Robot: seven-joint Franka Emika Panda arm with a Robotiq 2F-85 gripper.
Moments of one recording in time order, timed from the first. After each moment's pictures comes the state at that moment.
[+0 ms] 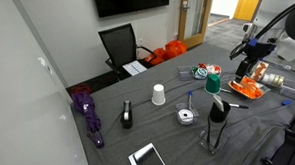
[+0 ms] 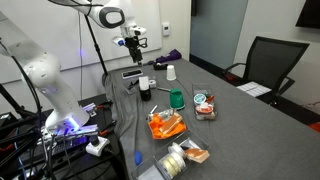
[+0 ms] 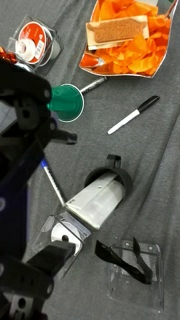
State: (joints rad) arm 0.03 -0.34 0.08 -2.53 -0.04 2.25 0.03
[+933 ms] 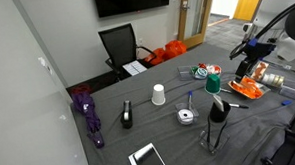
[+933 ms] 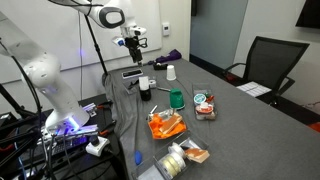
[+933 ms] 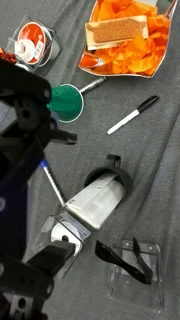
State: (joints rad) arm 0.03 -0.34 0.08 -2.53 -0.04 2.25 0.03
